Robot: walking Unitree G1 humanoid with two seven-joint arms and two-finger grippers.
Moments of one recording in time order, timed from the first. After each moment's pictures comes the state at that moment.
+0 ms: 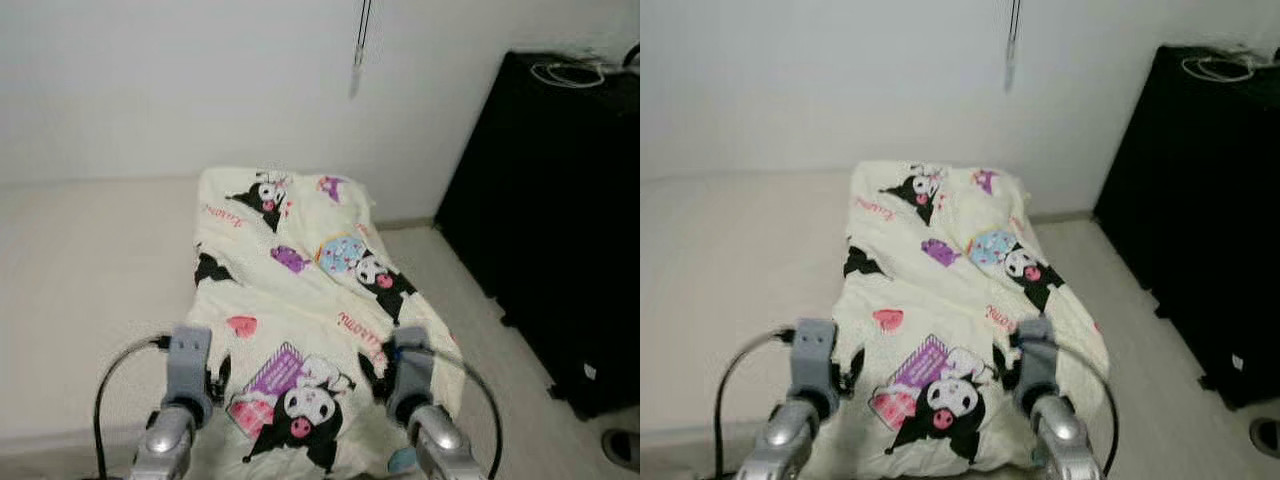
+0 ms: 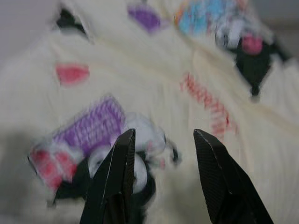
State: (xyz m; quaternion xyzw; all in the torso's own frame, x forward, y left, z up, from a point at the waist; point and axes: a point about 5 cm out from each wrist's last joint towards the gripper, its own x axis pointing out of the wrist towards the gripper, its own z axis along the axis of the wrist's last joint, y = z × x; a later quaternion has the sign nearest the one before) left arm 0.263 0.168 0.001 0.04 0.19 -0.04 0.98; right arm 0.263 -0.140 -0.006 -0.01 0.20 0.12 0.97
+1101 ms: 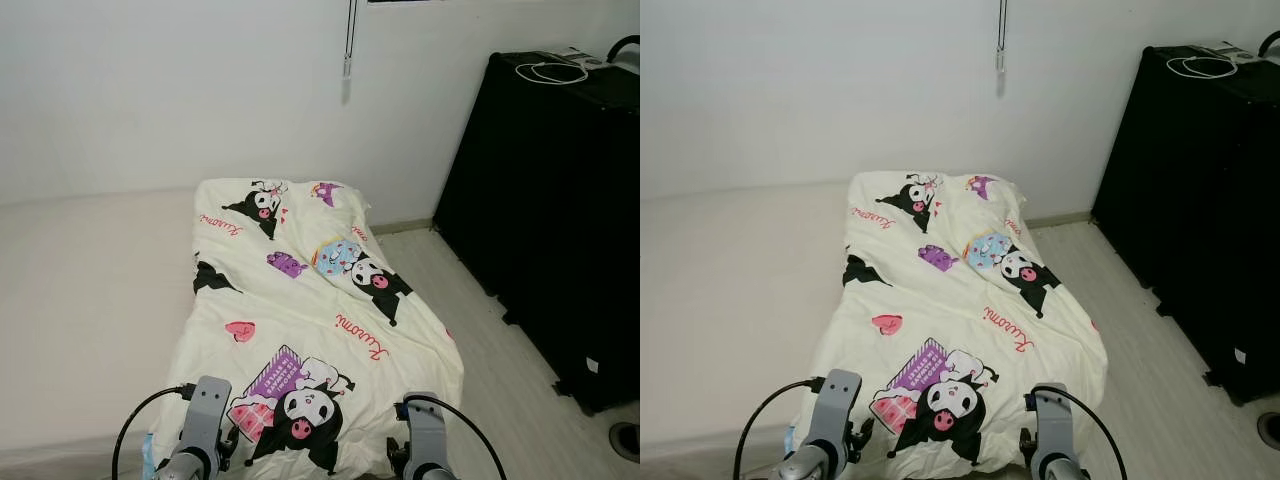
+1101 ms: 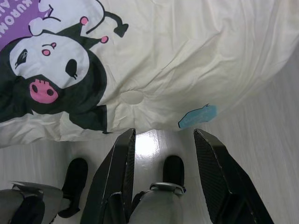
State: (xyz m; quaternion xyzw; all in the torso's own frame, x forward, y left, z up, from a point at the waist) left arm 0.238 0.164 -0.042 0.05 0.29 -0.06 0.95; right arm 0.222 -0.168 -0.058 0.01 0.35 0.01 0.94
